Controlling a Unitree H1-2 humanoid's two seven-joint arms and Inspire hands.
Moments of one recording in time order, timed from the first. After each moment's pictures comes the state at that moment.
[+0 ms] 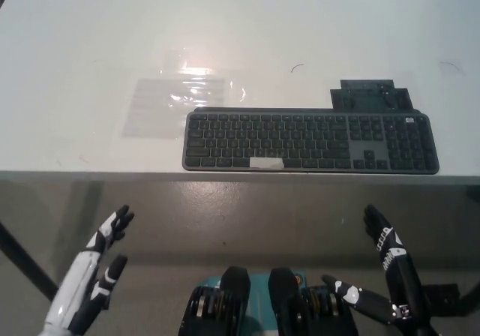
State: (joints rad) left_arm 0.11 0.27 -0.04 -0.36 0.22 -0.08 -0.11; right_arm 0.04 -0.04 0.07 0.11 -0.07 -0.36 0.02
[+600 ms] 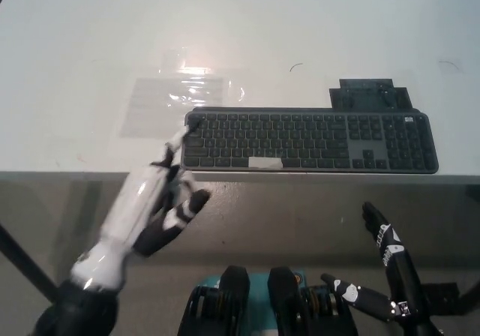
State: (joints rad) left_arm -0.21 0.17 -0.16 -0.35 0.40 -0.01 -0.14; right_arm 0.03 -0.04 0.08 0.11 -0.11 -0.38 0.01
